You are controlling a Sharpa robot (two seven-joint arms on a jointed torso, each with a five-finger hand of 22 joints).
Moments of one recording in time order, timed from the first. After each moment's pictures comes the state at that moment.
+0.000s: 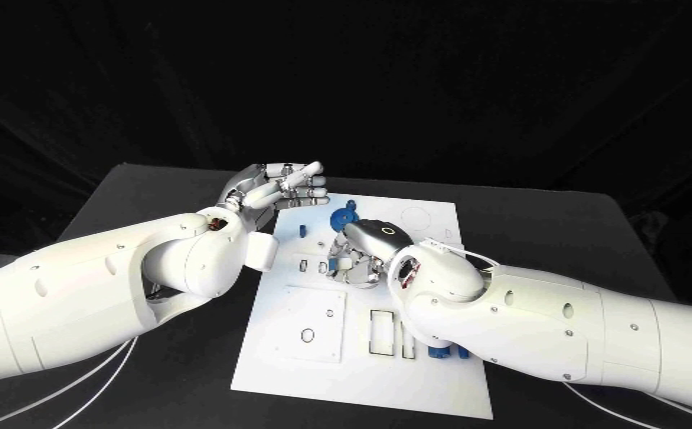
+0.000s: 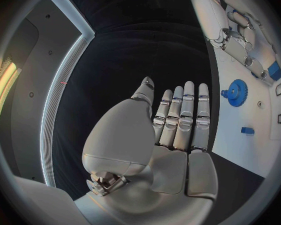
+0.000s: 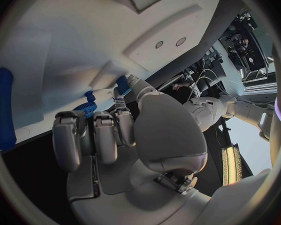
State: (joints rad) left arm 1.20 -0.93 0.02 1.66 0.02 -0.39 0.35; left_hand 1.41 0.01 0.00 0.14 0.05 0.98 0.21 0.11 0.07 1.06 0.16 0.09 0.07 1.09 0.12 0.13 0.13 0.18 0.87 0.26 0.25 0.08; right arm 1.19 -0.49 -0.13 1.51 -1.53 -0.40 -0.36; right_hand 1.31 -0.08 0.24 0.08 0.24 1.09 0.11 0.14 0.20 1.44 0.03 1.40 1.31 1.47 -0.03 1.56 1.31 0.02 1.47 0.08 1.51 1.31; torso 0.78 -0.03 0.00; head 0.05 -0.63
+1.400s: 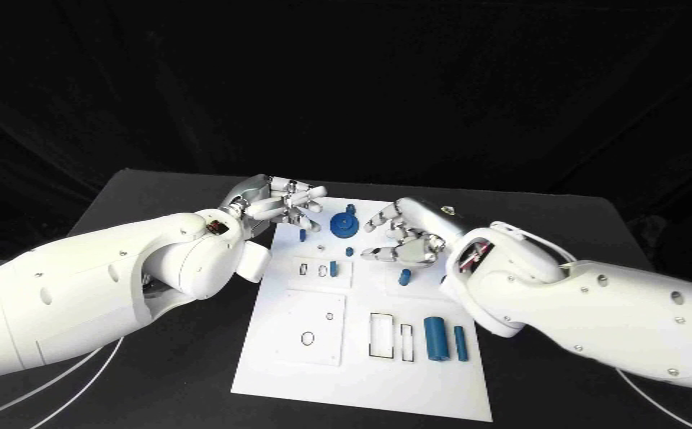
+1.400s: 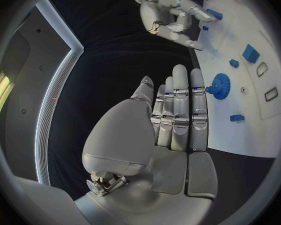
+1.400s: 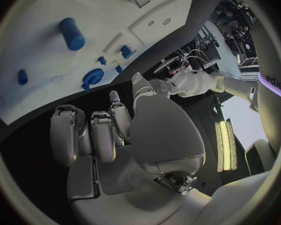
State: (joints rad) left arm 1.20 -0.93 0.02 1.61 -0.20 -0.31 0.16; left_hand 1.40 0.01 -0.04 0.14 0.06 1.12 0.12 0.15 0.10 1.33 0.05 0.21 0.15 1.46 -0.01 0.44 0.35 0.18 1.20 0.12 0.46 0.18; right arm 1.26 -0.75 -0.12 1.67 -1.32 -0.49 -0.15; right_hand 1.36 -0.09 0.01 0.22 0.18 0.97 0.15 0.09 0.17 1.36 0.07 1.34 1.31 1.47 0.00 1.54 1.31 0.04 1.46 0.11 1.40 1.31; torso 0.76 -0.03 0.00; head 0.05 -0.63
